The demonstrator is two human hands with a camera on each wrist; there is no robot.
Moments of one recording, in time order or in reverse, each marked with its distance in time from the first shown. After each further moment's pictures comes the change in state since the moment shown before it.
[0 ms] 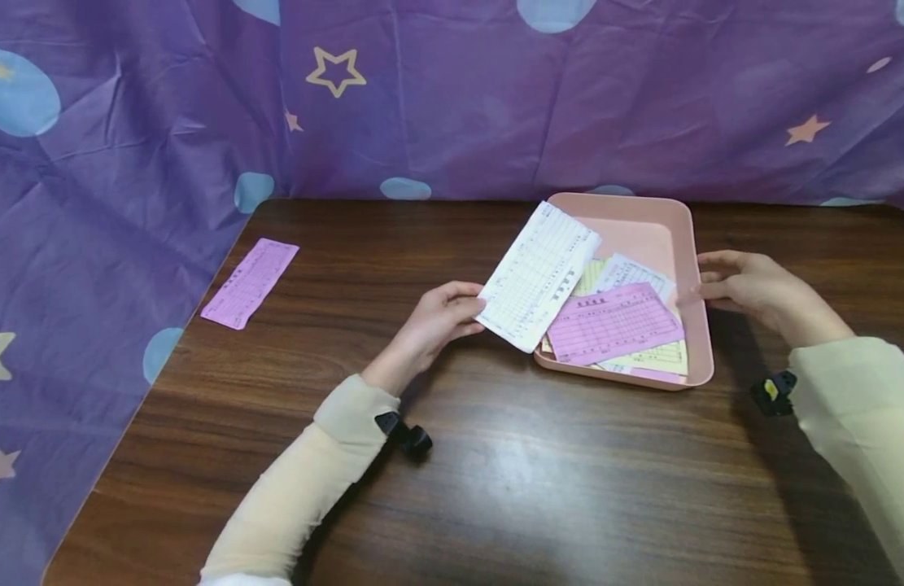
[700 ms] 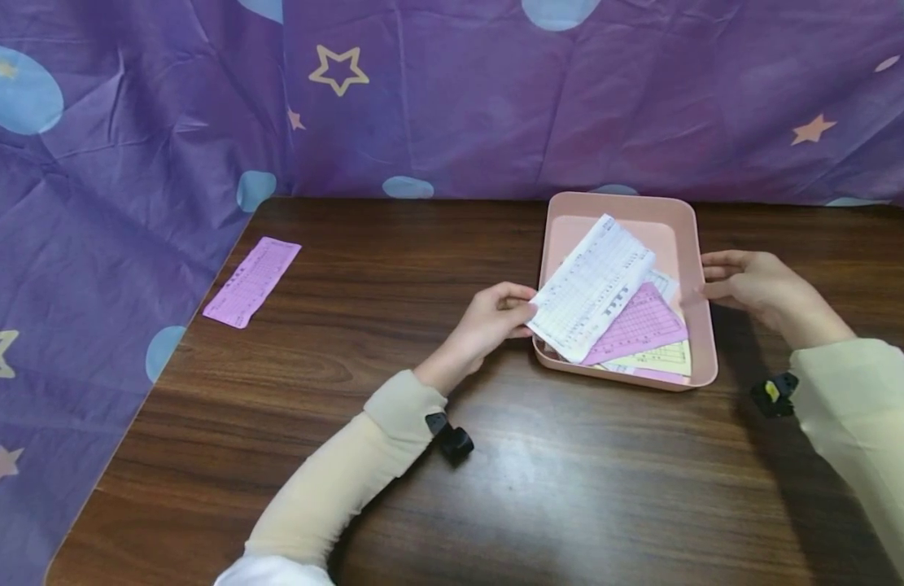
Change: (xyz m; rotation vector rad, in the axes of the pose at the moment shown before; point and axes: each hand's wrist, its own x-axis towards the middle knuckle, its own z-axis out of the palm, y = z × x) left_hand 0.009 -0.005 0.049 0.144 -0.060 0.065; right_hand 0.002 -0.002 0.003 0.042 0.047 0.000
